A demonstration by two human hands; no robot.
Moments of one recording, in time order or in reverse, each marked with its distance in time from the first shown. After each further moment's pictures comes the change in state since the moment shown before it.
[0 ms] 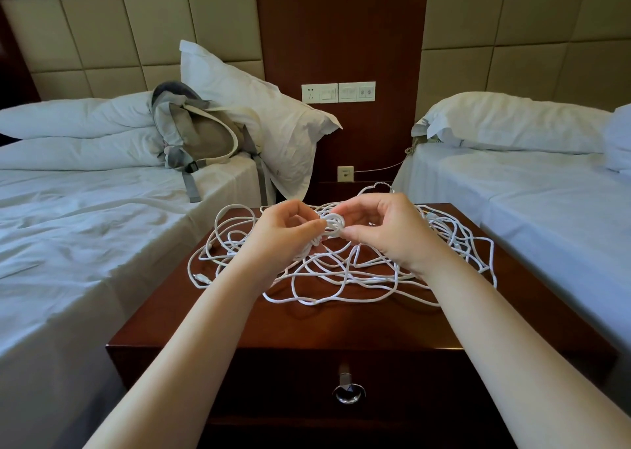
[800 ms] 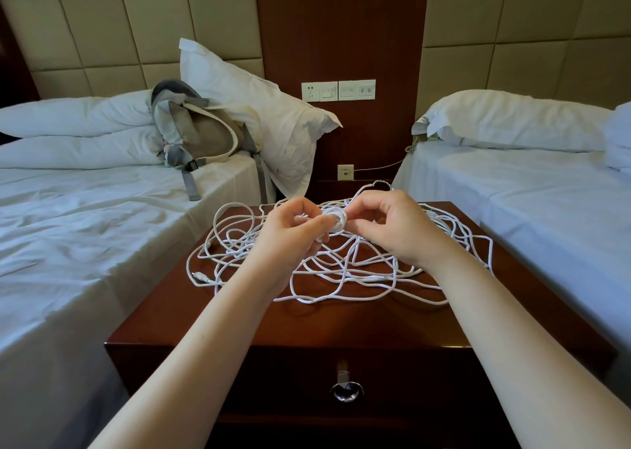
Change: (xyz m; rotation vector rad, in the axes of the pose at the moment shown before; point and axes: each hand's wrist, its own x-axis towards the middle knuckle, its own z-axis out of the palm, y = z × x) left_hand -0.002 -0.001 0.015 -0.188 0.008 0.002; right_hand 0.000 0.001 -0.007 -0.132 -0.019 -0.052
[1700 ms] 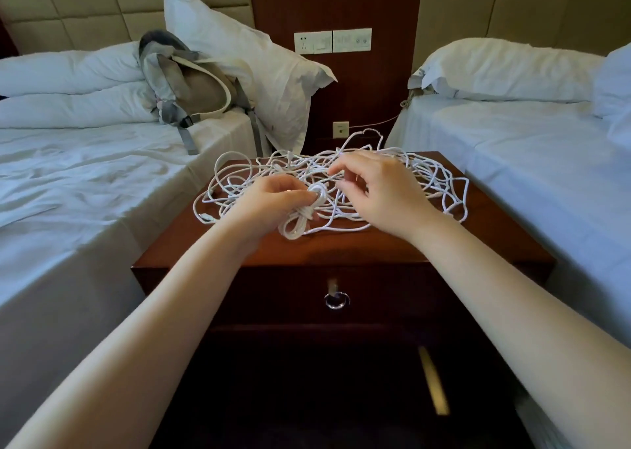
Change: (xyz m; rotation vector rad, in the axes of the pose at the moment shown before) left_hand -0.049 0.009 -0.016 0.276 -0.086 -0.144; right_hand -0.040 -0.005 0.015 -0.460 0.153 -0.288
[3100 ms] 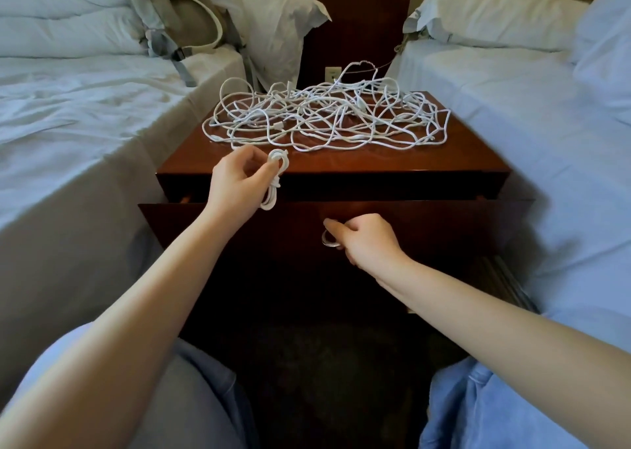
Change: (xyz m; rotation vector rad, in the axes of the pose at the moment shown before) left_hand -0.101 -0.049 -0.010 0.190 0.357 0.124; right_hand -0.138 -0.106 0.027 0.377 -0.309 0.965
